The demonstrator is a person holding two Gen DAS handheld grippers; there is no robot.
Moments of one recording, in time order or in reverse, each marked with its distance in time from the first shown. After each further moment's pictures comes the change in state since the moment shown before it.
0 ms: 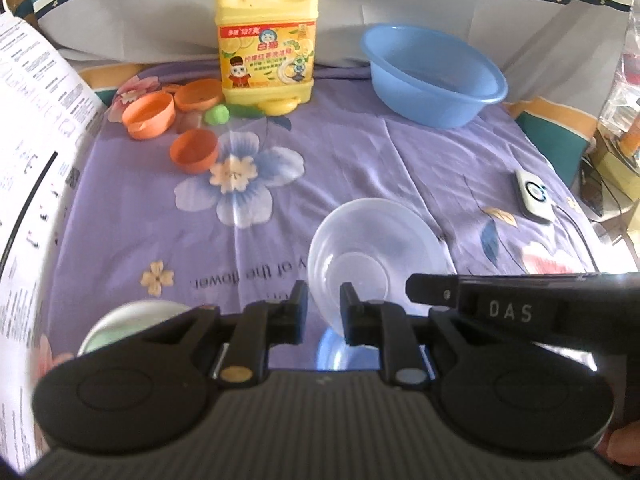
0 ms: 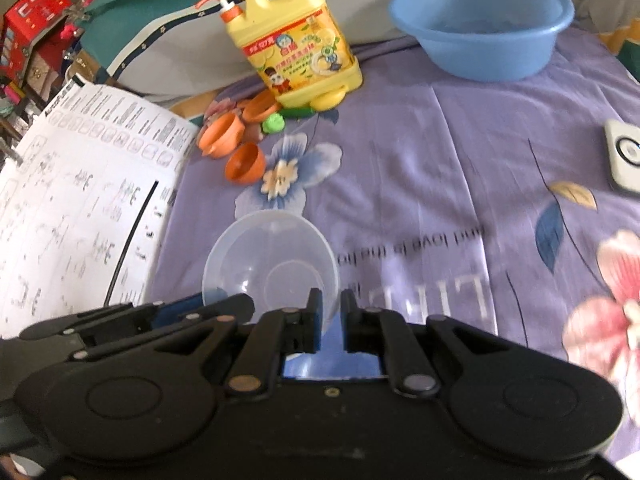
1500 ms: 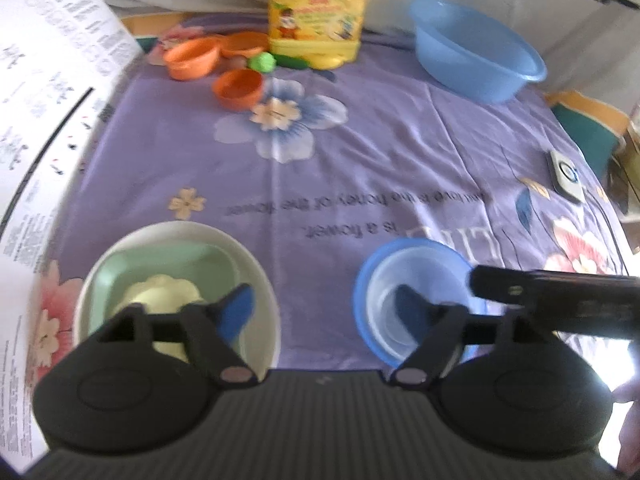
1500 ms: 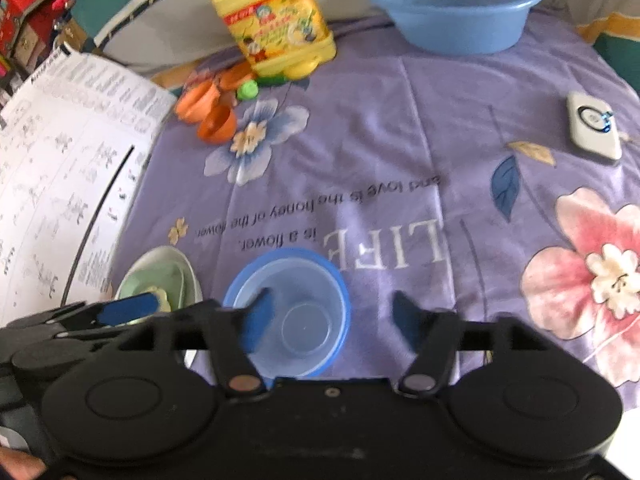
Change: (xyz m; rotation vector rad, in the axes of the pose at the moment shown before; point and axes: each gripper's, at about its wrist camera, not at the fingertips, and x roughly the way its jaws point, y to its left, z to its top) left arm 0.005 0.021 -0.041 -0.115 0.051 0.077; right arm -0.013 -0.012 -0.039 -0.028 0.012 -0.085
